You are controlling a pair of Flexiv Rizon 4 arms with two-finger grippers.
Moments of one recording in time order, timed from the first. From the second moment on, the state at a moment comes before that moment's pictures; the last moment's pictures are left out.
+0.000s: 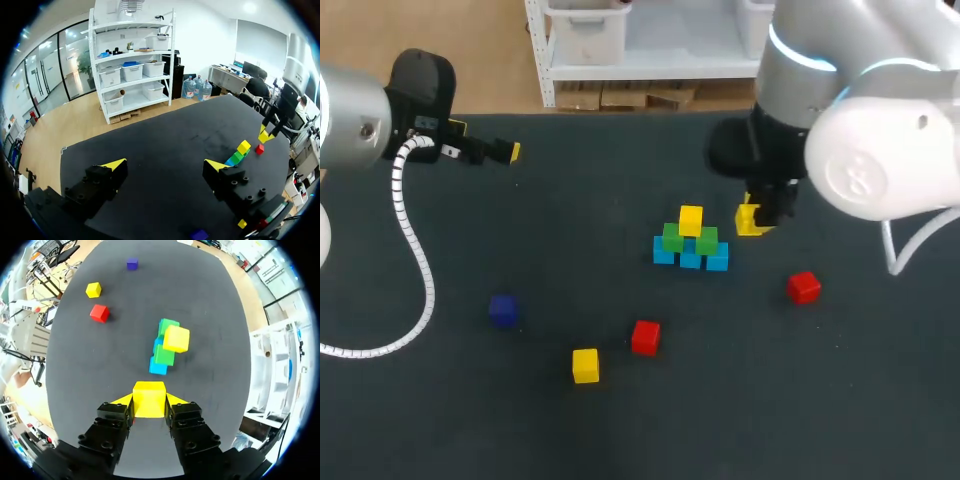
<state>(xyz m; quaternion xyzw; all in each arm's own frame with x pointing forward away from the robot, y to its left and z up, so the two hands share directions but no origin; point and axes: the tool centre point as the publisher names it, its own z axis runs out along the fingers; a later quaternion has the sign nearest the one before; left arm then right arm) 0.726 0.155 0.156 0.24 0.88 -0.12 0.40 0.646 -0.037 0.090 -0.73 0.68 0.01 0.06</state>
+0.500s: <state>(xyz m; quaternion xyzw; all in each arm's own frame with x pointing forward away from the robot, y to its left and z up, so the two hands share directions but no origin) 0.726 0.155 0.156 0.24 0.88 -0.12 0.40 0.653 -0.007 0.076 -0.73 0.68 0.02 0.04</state>
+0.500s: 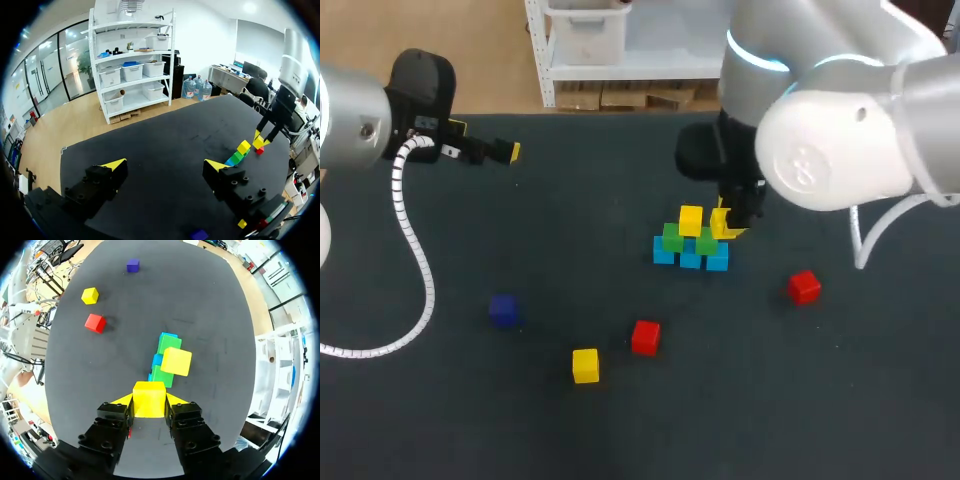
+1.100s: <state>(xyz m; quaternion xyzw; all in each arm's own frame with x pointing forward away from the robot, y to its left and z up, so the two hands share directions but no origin) 0.726 0.155 0.156 0.24 0.88 -0.12 0.40 0.674 0.000 0.058 -0.72 0.70 0.01 0.02</state>
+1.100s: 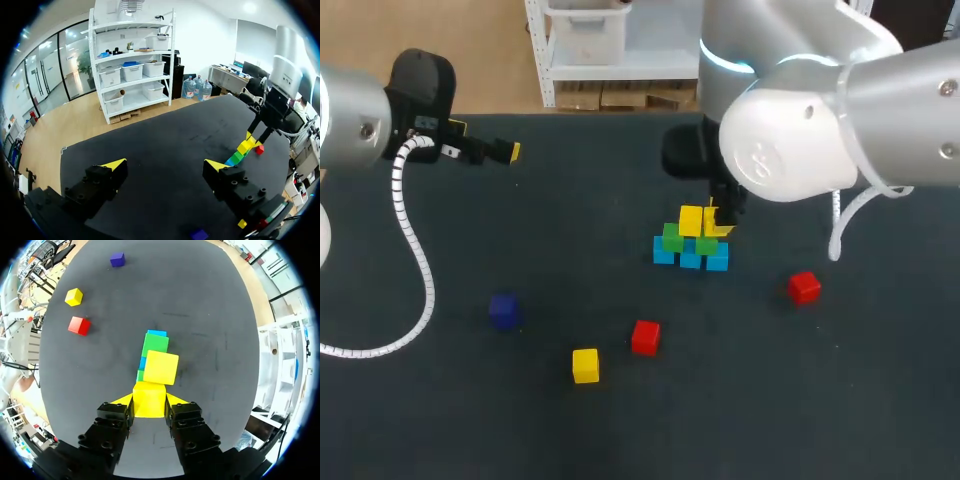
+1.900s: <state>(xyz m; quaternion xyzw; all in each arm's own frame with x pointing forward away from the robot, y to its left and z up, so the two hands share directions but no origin) 0.726 0.155 0.156 0.24 0.88 -0.12 0.40 0.676 0.001 0.053 -0.72 0.70 0.01 0.01</state>
